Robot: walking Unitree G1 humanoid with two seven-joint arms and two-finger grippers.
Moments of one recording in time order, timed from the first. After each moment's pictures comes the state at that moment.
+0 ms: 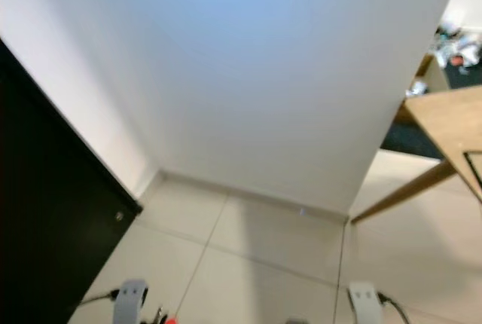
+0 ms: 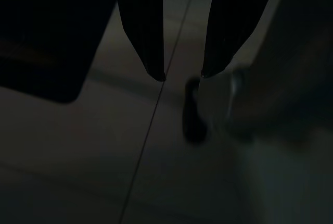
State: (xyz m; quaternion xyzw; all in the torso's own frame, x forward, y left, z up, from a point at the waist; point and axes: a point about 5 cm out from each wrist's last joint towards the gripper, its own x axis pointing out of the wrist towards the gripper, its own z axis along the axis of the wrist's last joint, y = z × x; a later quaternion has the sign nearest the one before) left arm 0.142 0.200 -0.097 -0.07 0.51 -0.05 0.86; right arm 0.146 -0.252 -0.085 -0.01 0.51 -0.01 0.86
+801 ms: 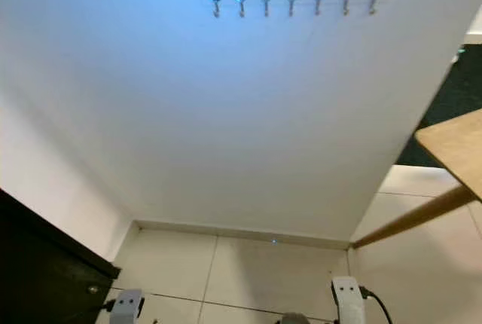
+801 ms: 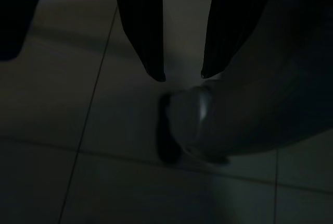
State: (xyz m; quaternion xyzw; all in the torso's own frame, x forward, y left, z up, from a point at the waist) left arm 0.132 0.199 -0.101 -0.08 0.52 -0.05 0.85; right arm 0.148 -0.236 -0.089 0.00 0.51 0.00 0.86
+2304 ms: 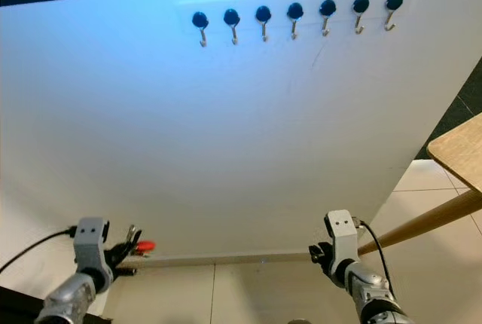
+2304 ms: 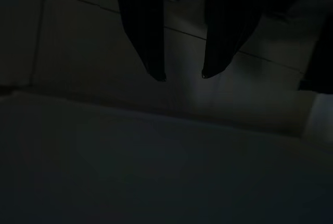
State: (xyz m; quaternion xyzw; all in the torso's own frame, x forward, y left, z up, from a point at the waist) left arm 0.233 0.259 -0.019 -0.07 0.25 -0.08 0.96; right arm 0.250 -0.220 -0.026 0.02 0.32 0.15 0.93
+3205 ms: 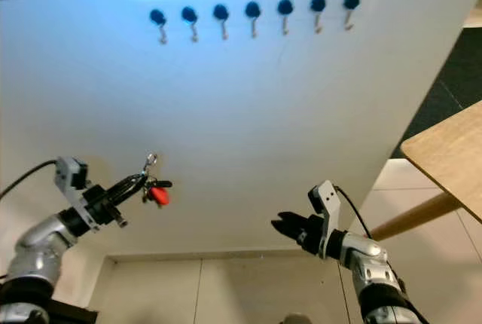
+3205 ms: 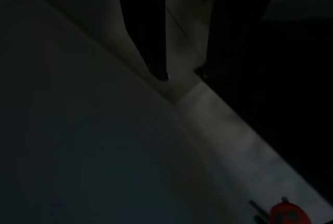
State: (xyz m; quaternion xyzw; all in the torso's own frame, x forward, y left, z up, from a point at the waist) left arm 0.278 0.258 0.108 -0.08 -0.01 -0.38 0.92; right arm 0.273 -0.188 0.046 0.07 0.15 0.46 0.87
